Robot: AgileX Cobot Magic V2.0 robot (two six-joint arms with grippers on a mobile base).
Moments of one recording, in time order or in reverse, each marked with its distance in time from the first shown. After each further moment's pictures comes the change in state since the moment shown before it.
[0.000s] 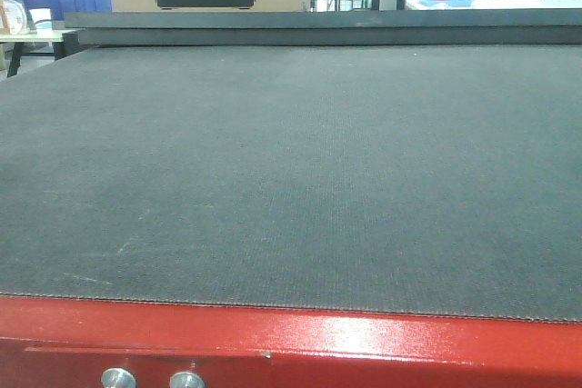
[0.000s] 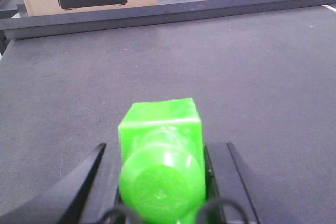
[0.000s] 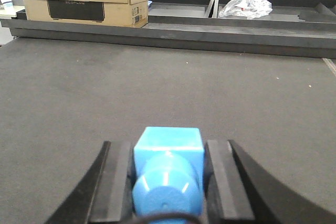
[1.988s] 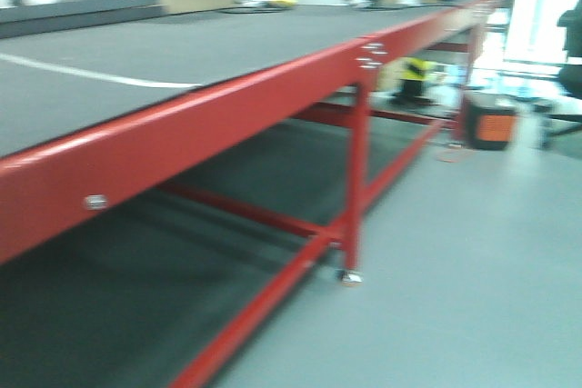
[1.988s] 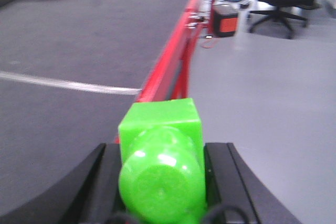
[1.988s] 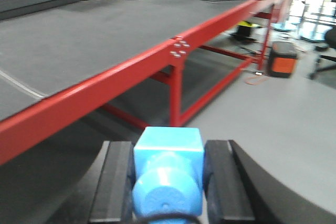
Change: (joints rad) left arm 0.000 0.000 0.000 0.000 -0.002 -0.004; right arm 0.000 0.000 0.000 -0.002 0.000 0.000
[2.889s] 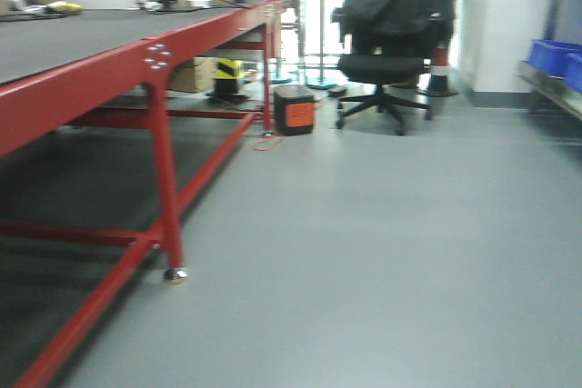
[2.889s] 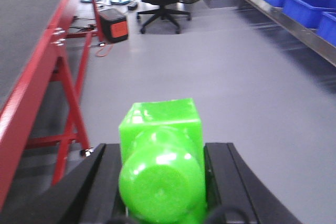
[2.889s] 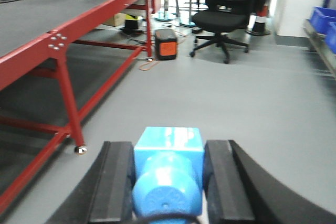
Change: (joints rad) left arm 0.000 0.000 0.000 0.000 0.000 0.000; right arm 0.000 0.000 0.000 0.000 0.000 0.000
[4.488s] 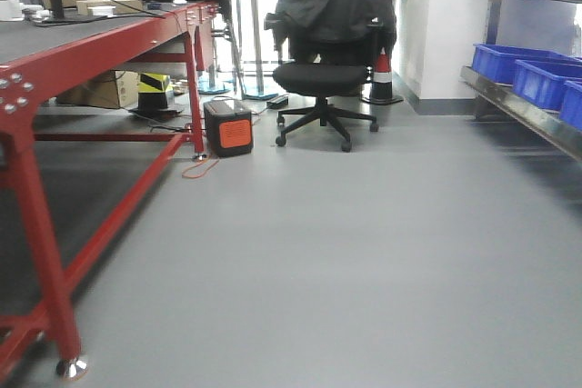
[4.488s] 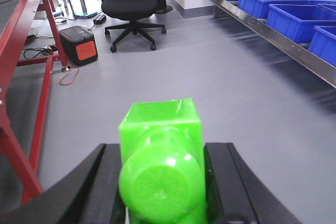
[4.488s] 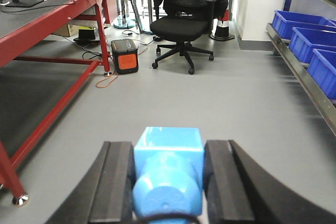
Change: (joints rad) left arm 0.000 0.000 0.000 0.000 0.000 0.000; right arm 0.000 0.000 -0.001 0.000 0.000 0.000
